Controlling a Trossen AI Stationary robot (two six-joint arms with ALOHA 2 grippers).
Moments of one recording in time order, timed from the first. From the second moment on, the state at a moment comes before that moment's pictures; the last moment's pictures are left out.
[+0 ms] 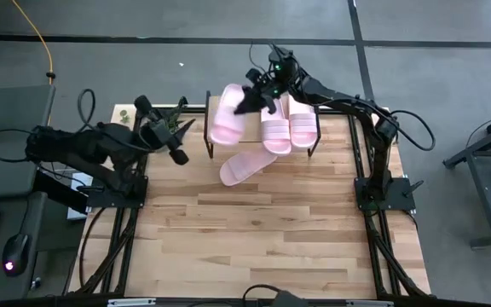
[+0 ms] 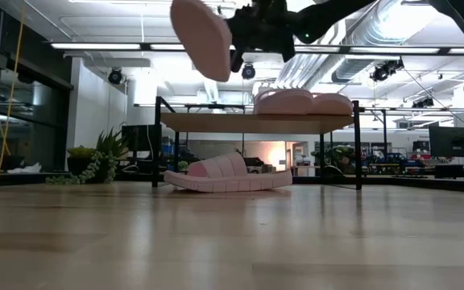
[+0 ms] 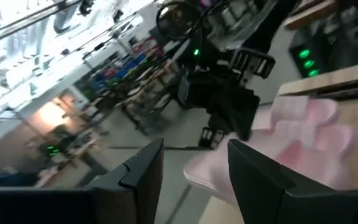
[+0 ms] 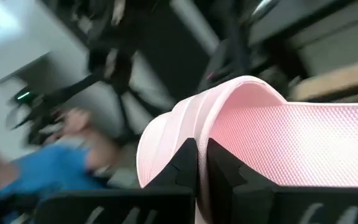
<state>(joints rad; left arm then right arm) -0.12 0.97 1.19 -0.30 -0.98 0.56 -0.60 1.93 1.70 0.06 -1.21 0.47</state>
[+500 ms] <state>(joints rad) -0.12 0.94 1.19 -0.61 -0.71 0.31 -0.41 1.93 1.70 0.07 -1.56 0.33</state>
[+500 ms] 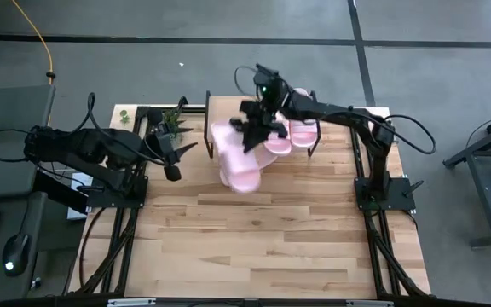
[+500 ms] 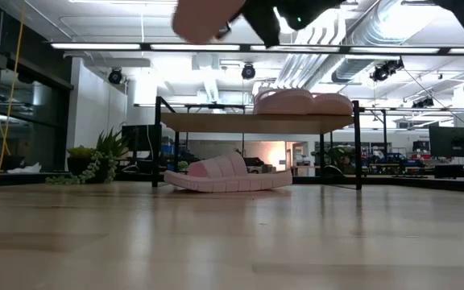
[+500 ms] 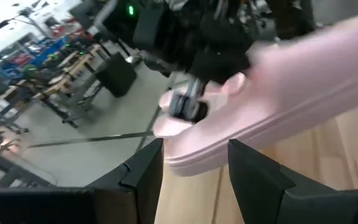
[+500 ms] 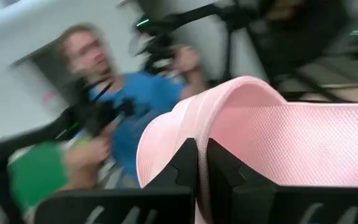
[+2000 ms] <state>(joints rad) -0.12 1.04 1.18 -0.38 0.18 0.49 0.13 1.86 1.71 0.24 -1.32 -0.09</state>
